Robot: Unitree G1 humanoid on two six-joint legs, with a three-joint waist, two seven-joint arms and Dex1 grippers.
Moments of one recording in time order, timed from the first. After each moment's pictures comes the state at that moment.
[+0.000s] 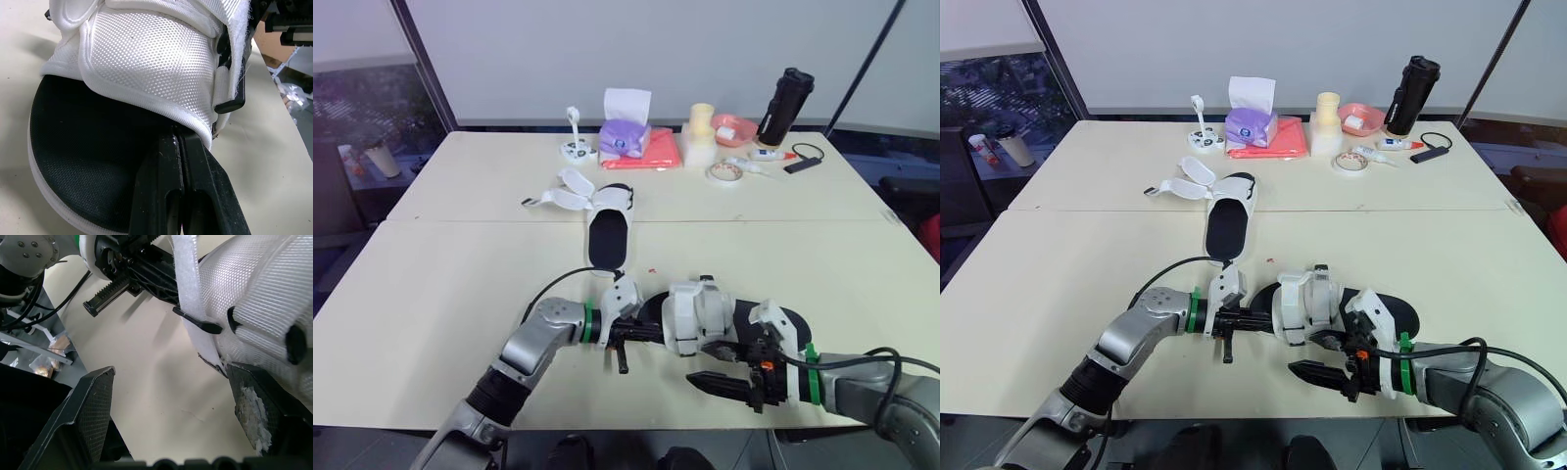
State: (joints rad) left arm -0.43 0.32 -0.39 0.03 -0.25 0.48 -1.03; right arm 0.09 -0.81 -0.12 -0.60 0.88 0.97 0.71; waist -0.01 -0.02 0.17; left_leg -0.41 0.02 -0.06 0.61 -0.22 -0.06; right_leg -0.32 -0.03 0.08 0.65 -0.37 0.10
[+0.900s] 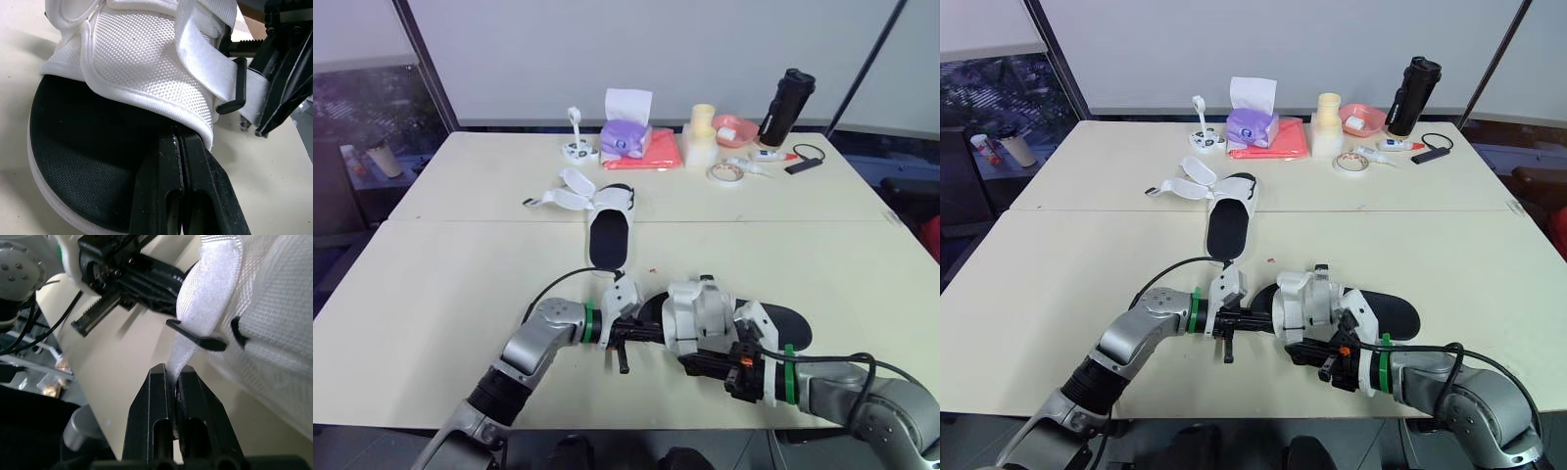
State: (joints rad) left arm -0.42 0.31 -0.39 0.04 -0.25 0.48 -1.02; right arm 0.06 -0.70 -0.06 -0.57 0.89 1.01 0.62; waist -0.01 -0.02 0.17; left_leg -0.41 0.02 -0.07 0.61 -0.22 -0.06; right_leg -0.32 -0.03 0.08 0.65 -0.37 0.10
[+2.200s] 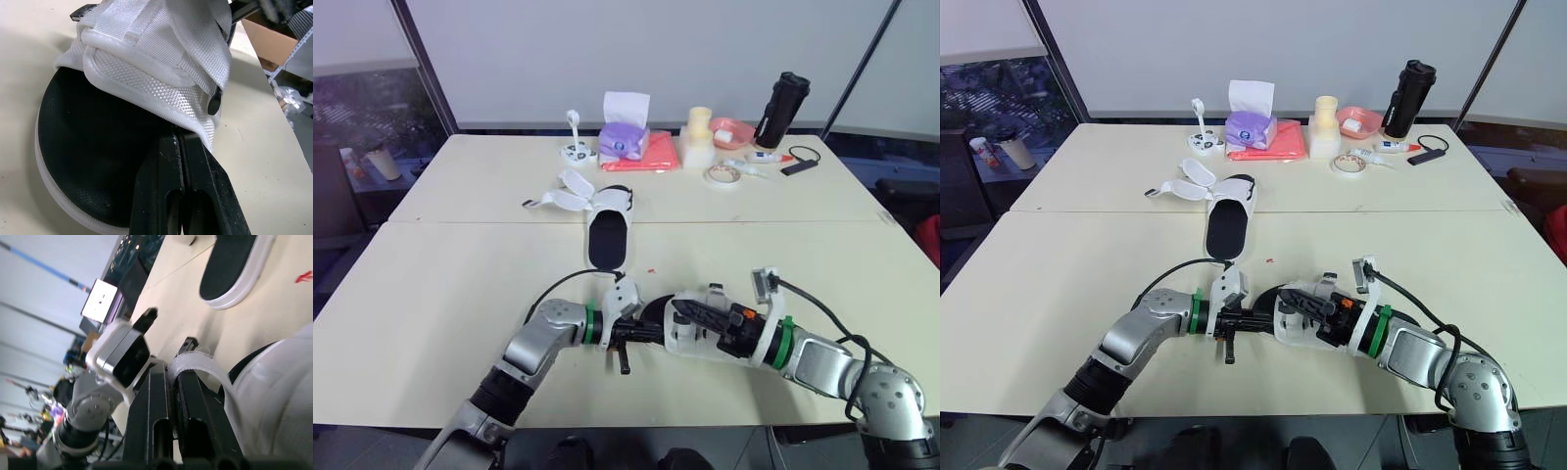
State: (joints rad) left arm -0.43 0.30 -0.39 0.06 -0.25 0.48 -1.02; right arm -0.09 -0.52 -0.20 -0.35 1.52 1.01 0.18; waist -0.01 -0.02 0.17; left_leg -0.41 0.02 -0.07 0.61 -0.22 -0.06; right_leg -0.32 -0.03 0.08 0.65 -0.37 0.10
